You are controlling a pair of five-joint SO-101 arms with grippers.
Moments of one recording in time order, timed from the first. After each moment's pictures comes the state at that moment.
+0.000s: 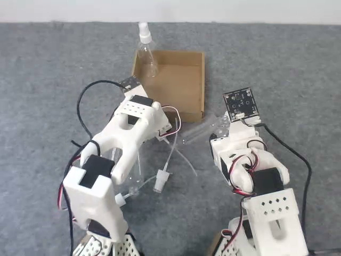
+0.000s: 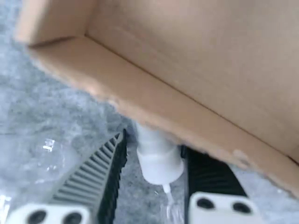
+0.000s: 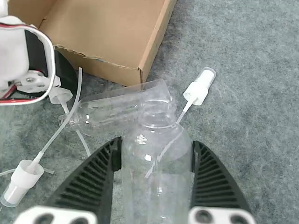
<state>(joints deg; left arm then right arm) 11.8 18.7 18.7 60.9 53.1 -16.6 -59.8 55.6 60.4 1.7</state>
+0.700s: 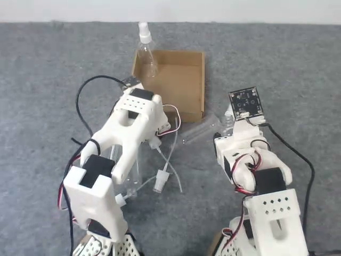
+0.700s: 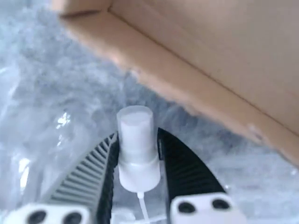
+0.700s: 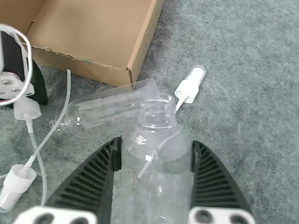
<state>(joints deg) 11.8 18.8 11.4 75.6 53.1 -14.5 -59.8 55.6 60.4 1.7</state>
